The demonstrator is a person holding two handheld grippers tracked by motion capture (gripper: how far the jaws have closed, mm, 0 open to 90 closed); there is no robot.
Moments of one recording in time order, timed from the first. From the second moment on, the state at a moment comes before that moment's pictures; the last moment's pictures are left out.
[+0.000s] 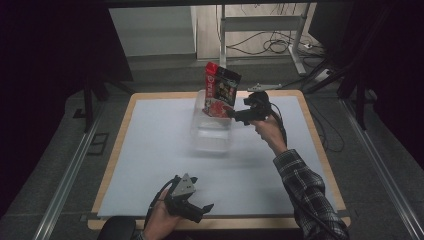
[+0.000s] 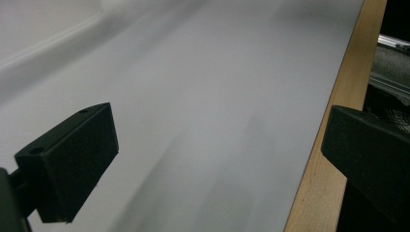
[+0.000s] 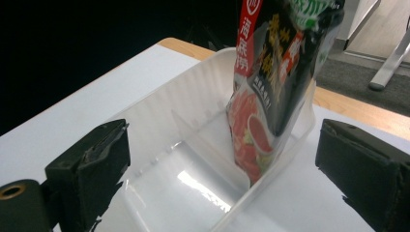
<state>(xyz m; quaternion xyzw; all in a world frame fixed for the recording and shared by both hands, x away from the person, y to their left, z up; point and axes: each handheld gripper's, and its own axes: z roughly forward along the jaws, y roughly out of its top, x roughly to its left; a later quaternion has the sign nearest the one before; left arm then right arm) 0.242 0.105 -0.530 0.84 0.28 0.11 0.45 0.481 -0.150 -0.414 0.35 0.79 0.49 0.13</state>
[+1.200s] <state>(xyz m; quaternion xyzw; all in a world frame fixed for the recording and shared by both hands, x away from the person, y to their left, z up) 0.242 0.102 -0.531 0.85 0.28 0.12 0.44 0.420 -0.172 -0.429 0.33 0.81 0.46 0.14</state>
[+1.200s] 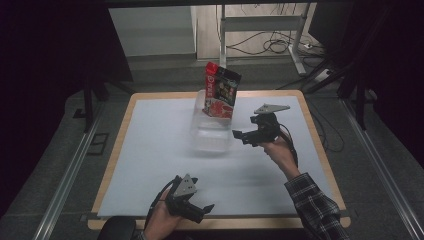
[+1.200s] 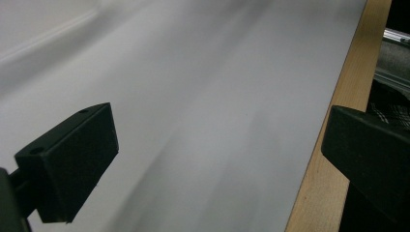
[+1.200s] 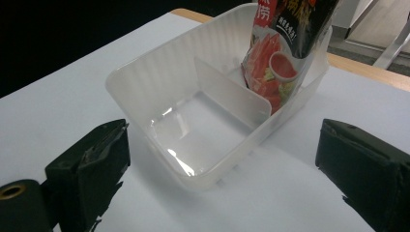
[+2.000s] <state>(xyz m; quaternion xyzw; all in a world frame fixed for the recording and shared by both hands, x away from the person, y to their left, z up) 0.242 0.101 -0.531 0.85 0.28 0.11 0.44 0.378 -0.189 -0.429 0.32 0.82 0.46 0.14</state>
